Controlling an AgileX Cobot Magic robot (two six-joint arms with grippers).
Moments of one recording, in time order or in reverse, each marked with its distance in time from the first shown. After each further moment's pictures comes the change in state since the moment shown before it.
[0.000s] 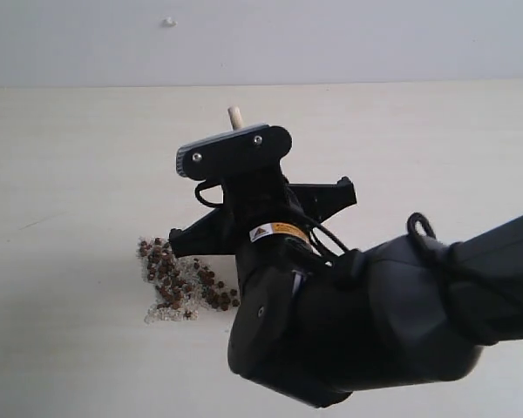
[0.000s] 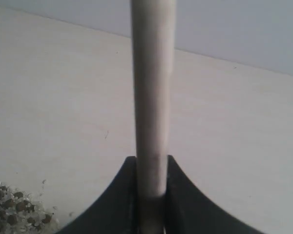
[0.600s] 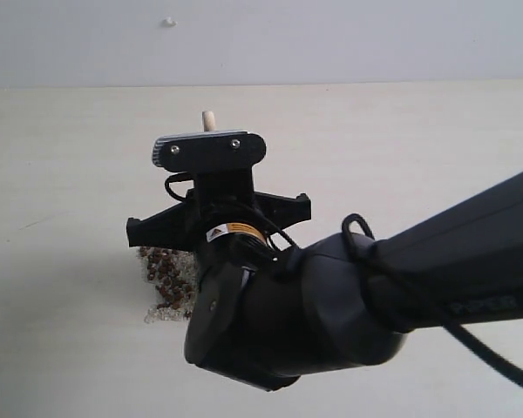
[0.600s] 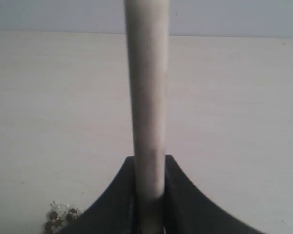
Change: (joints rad) left arm 0.000 0.000 0.000 0.000 0.000 0.000; right arm 0.000 0.095 -0.119 -0.051 0.060 0.213
